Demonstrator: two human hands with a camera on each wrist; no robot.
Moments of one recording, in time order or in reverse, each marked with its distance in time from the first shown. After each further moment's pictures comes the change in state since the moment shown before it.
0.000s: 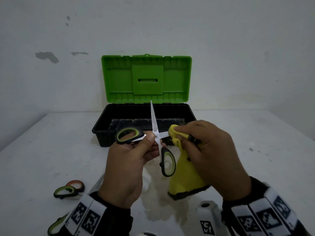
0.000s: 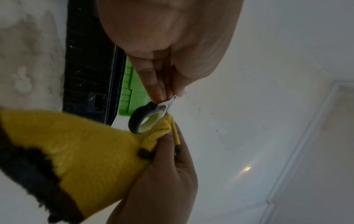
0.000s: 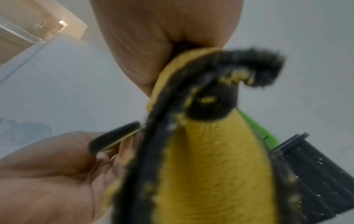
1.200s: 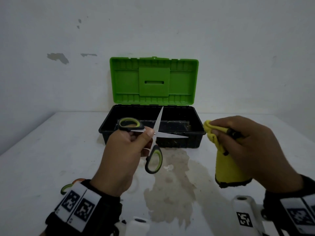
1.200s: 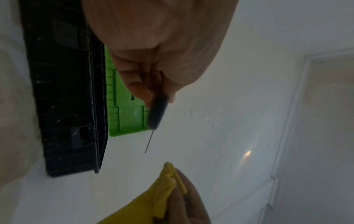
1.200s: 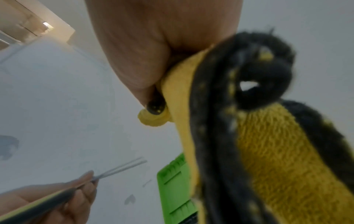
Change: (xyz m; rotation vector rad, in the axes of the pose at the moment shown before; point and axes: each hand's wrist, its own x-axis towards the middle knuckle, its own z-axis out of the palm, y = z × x) left_hand 0.019 0.013 -0.020 0.283 -0.044 0.012; right_hand 0.007 0.036 -0.051 -0.003 -0.048 0.095
